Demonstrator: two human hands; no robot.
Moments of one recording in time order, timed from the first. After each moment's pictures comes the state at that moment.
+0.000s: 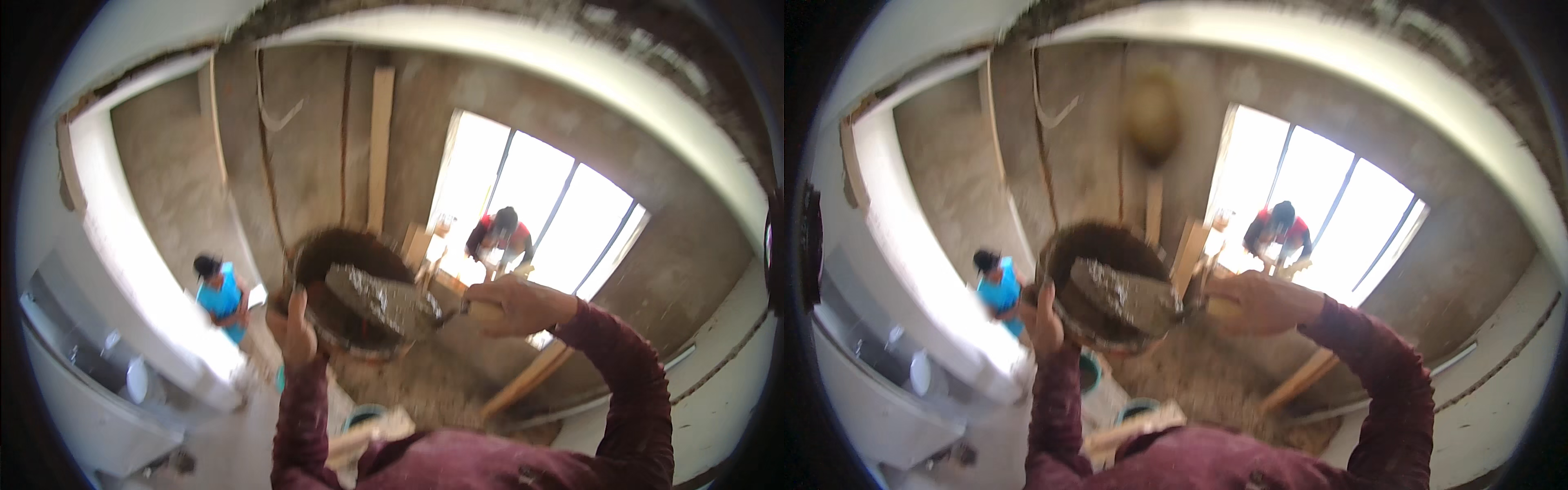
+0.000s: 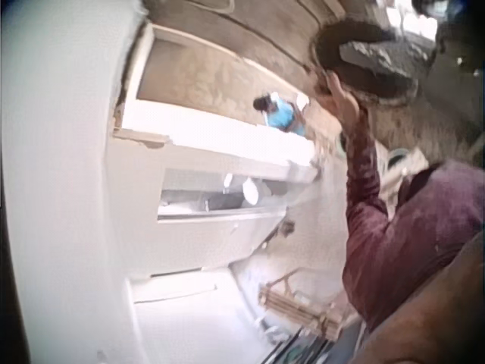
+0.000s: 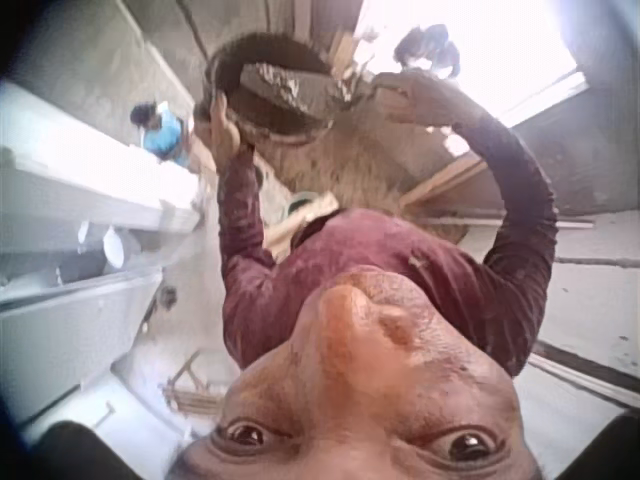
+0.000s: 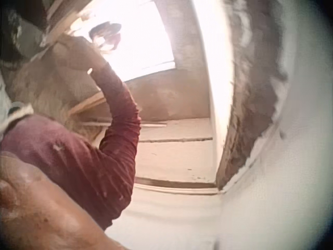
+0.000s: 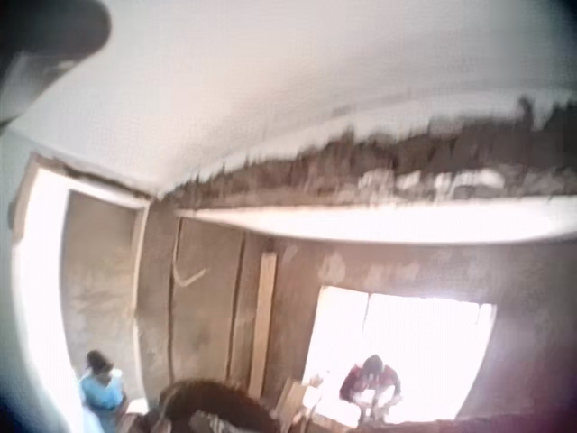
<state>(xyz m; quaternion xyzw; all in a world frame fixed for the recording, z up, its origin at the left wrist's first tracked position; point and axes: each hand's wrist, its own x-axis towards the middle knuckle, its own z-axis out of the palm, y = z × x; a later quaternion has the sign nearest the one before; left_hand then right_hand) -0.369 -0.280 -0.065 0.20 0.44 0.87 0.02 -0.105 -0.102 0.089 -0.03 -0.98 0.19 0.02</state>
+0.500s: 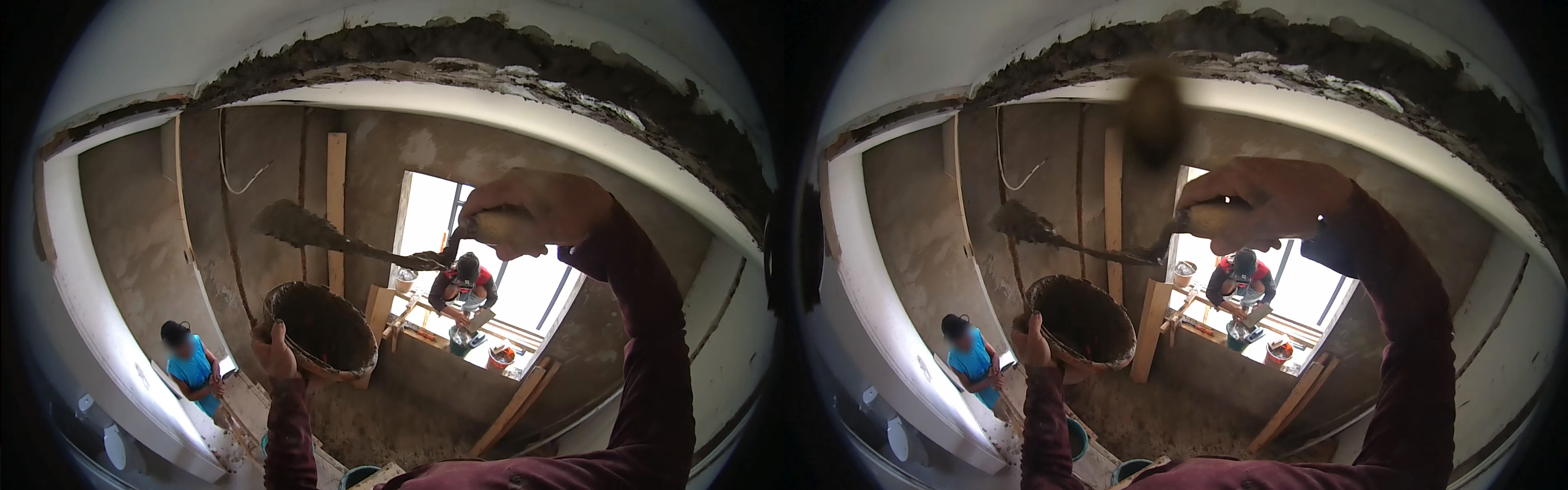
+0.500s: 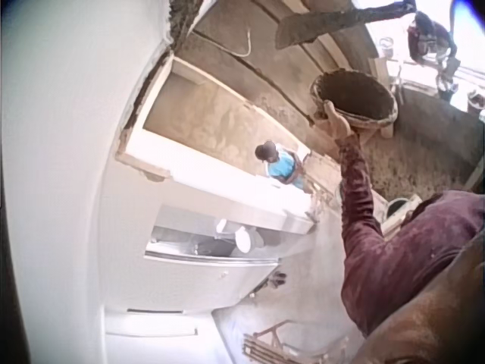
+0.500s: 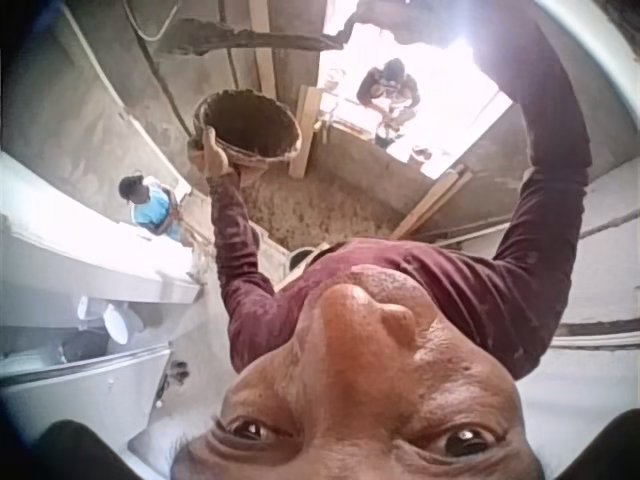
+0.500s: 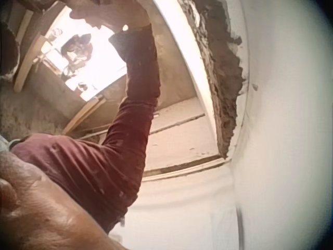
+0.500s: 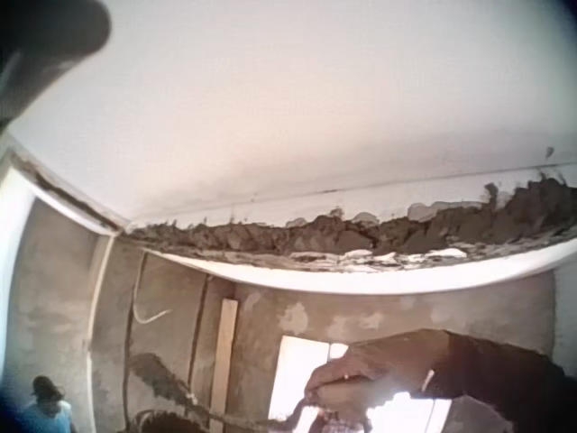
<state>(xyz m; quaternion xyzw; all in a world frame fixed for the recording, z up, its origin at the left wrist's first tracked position) -0.458 -0.229 -0.081 0.13 0.53 0.84 0.00 -0.140 -0.189 0.278 -0.21 -0.97 0.14 0.05</state>
